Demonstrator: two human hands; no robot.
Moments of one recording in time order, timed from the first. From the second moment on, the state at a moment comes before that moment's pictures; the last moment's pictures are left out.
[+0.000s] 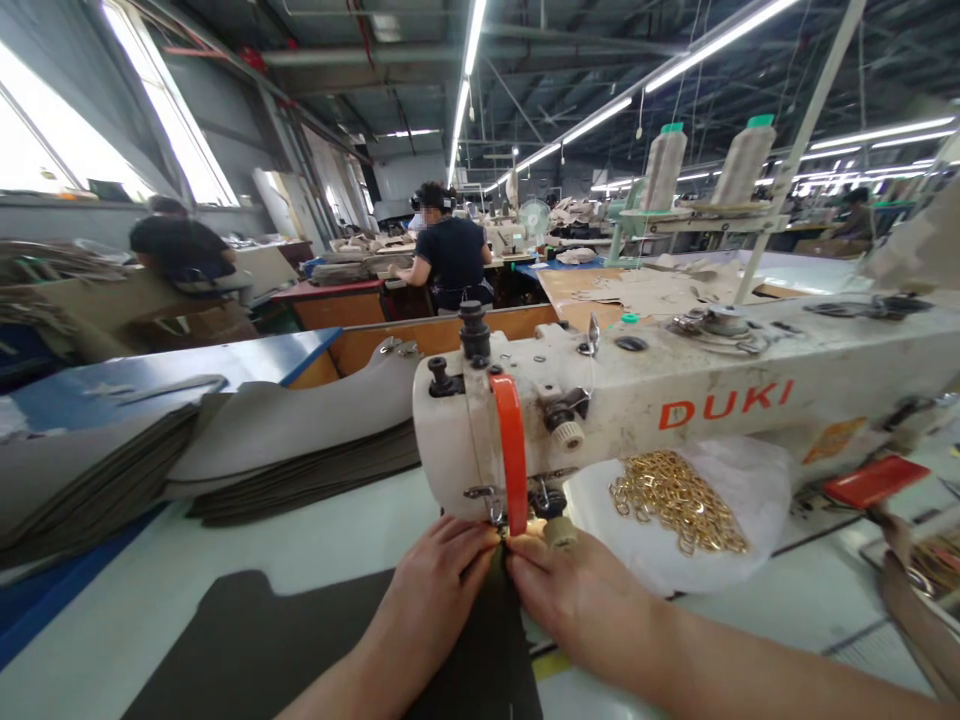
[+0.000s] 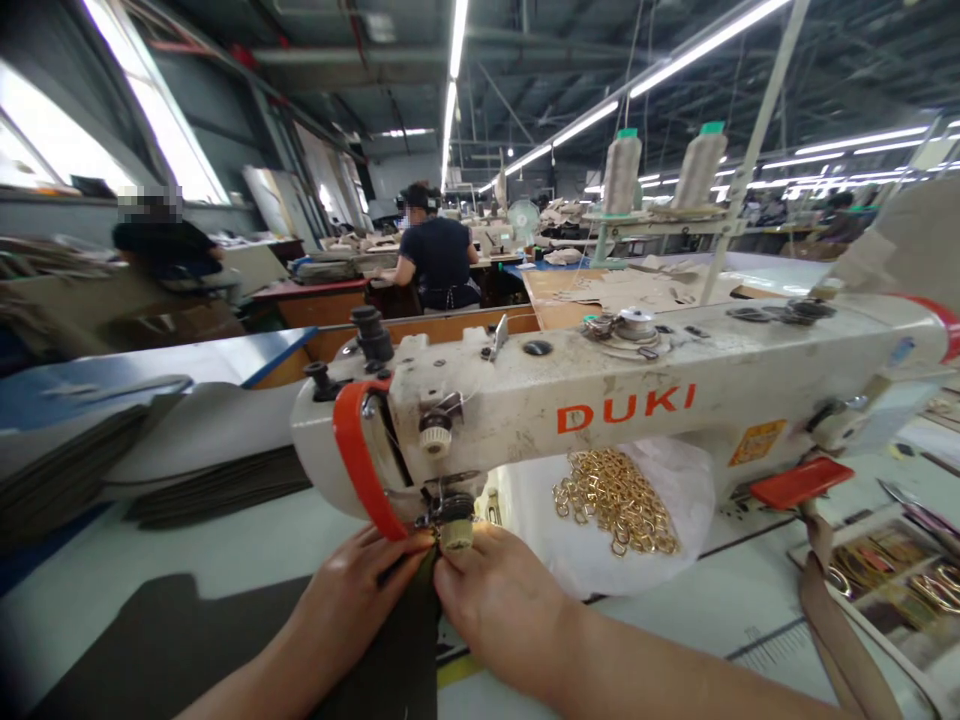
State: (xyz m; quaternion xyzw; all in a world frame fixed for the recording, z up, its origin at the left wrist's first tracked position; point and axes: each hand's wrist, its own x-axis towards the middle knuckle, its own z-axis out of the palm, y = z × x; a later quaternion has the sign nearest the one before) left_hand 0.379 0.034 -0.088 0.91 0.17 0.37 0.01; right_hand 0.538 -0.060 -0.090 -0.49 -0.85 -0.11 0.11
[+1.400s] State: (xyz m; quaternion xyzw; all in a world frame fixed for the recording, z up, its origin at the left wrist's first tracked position) left_hand 0.363 0.026 -0.086 0.96 0.09 0.20 -0.17; right_hand 0.537 -0.067 -0.088 -0.49 -0.86 -0.10 0.15
